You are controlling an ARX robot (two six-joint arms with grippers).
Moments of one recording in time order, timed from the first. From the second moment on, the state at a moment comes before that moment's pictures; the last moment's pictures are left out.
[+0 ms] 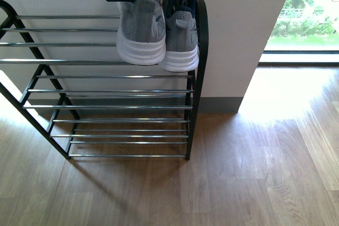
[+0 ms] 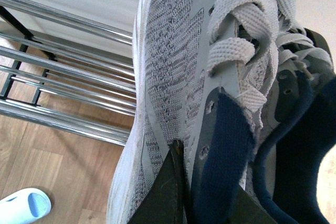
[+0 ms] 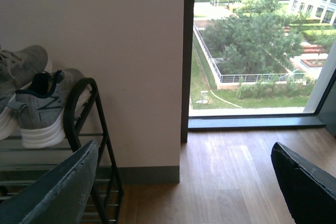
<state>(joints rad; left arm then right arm) -0.43 2.10 1.57 -0.27 -0.25 -0.63 0.00 0.00 0.02 0.00 0.00 0.00</state>
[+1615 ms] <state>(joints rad) -0.37 2.20 1.56 -0.15 -0.07 -0.46 0.00 0.00 0.02 0.00 0.00 0.00</state>
